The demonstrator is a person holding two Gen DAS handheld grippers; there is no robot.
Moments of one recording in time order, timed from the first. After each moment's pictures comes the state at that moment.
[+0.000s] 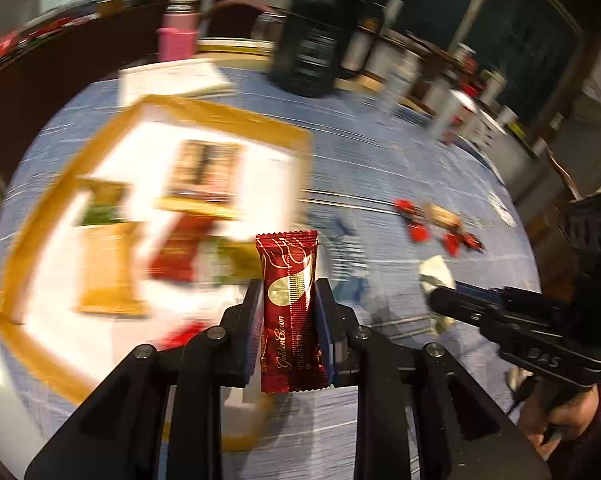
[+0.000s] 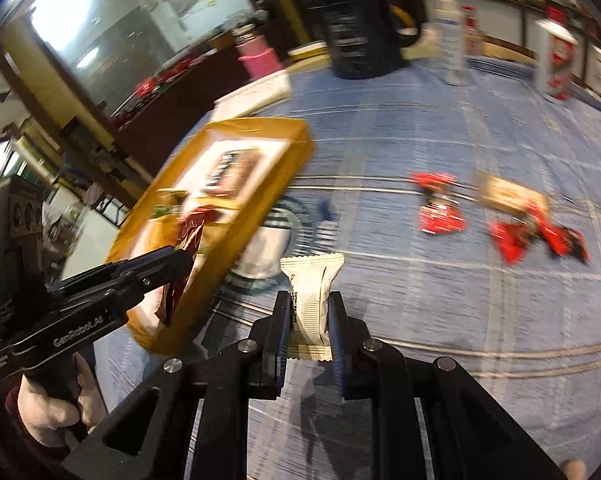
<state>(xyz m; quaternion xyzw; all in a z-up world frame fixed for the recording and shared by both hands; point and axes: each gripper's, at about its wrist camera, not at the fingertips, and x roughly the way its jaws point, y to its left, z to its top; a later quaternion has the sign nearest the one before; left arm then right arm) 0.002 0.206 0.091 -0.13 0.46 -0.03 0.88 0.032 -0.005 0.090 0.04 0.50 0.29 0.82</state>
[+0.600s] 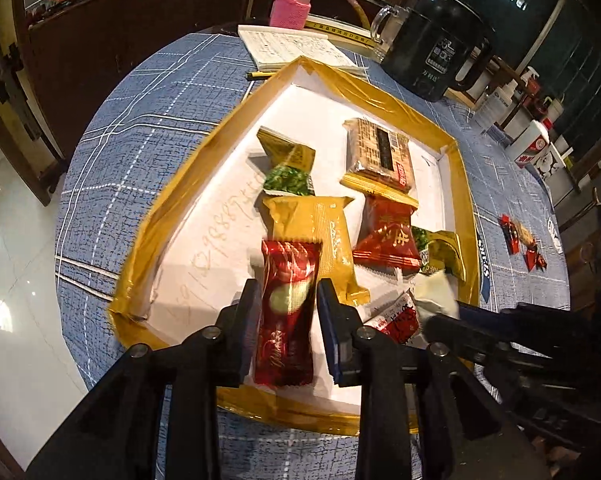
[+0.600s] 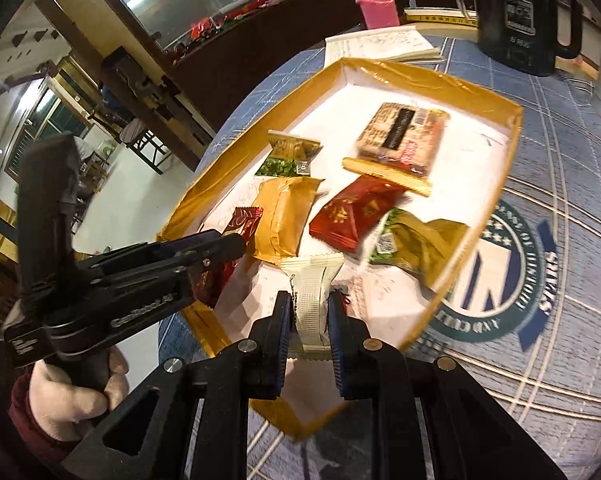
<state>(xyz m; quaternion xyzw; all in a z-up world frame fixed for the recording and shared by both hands) -0.011 0.328 0.051 -0.16 0.50 0.04 0.85 0.019 0.167 0.060 -0.03 0.53 0.35 0.77</state>
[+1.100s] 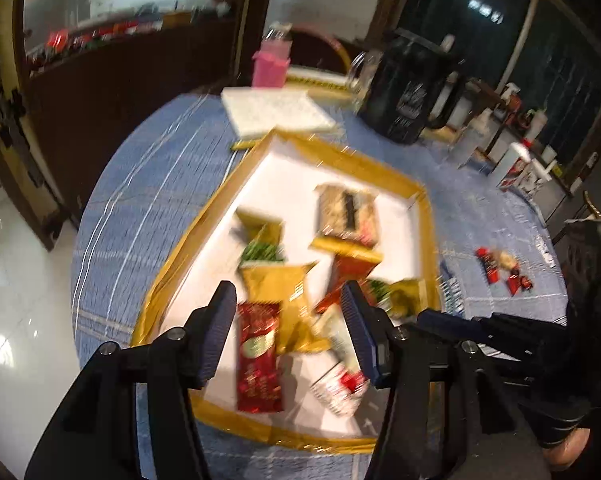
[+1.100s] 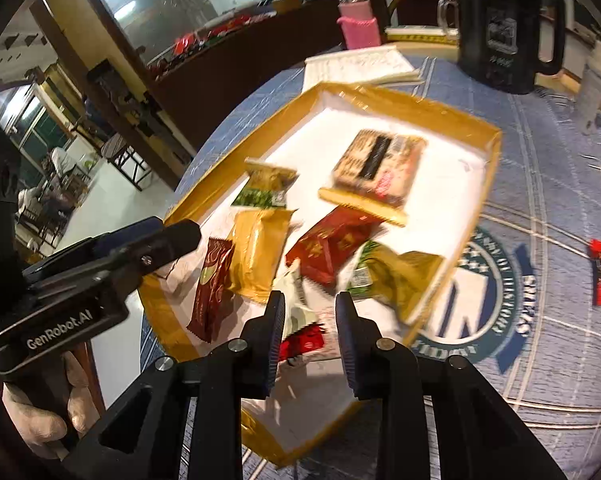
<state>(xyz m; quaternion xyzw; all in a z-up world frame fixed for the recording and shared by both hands) -0.013 0.307 0.103 -0.13 0.41 0.03 0.90 0.028 0.149 0.077 -0.02 0.50 0.32 0.81</state>
